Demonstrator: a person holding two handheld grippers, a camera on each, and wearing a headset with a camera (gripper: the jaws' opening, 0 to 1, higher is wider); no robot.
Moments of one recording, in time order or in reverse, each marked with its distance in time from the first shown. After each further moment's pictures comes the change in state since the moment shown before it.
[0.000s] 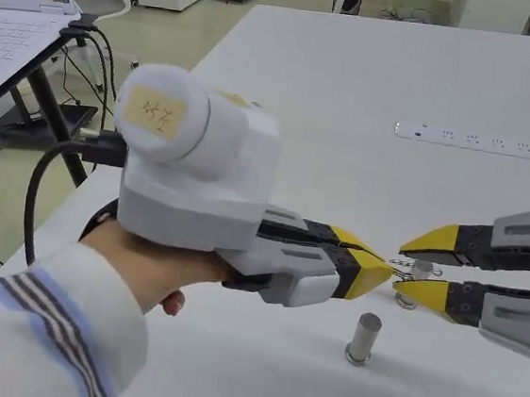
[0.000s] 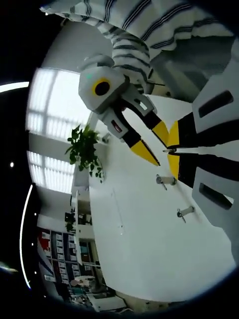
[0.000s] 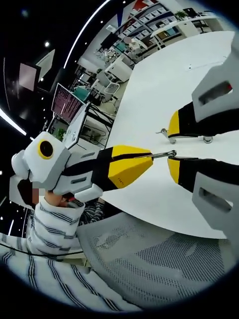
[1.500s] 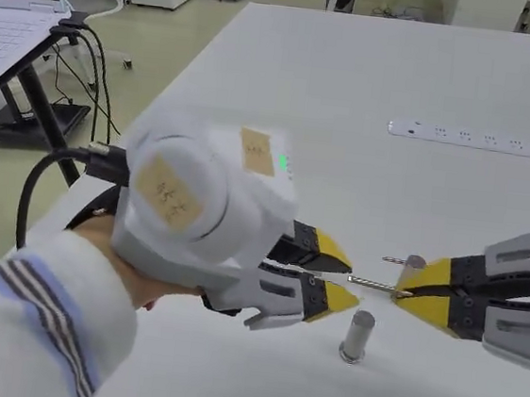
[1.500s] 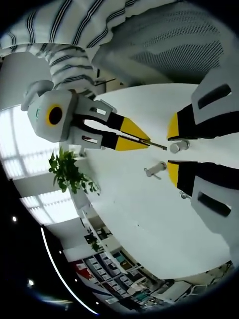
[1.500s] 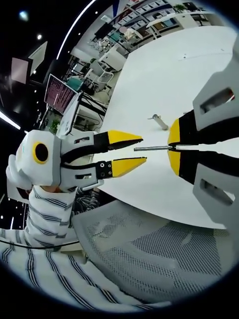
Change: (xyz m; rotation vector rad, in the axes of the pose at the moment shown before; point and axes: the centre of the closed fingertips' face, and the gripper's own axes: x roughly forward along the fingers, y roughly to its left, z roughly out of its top) left arm 0.002 0.010 -0.034 0.432 0.192 0.016; right arm -0.006 0.024 -0.014 0.015 0.062 0.101
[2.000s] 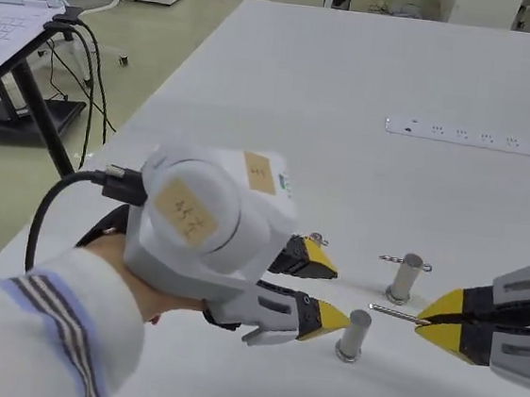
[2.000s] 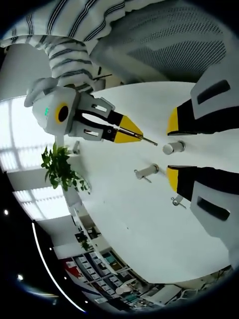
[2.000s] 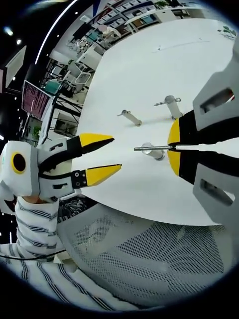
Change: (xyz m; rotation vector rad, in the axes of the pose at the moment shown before) left arm 0.015 0.002 -0.017 -0.058 0.031 -0.007; right arm 0.010 0.007 -0.056 0.119 0.154 0.015
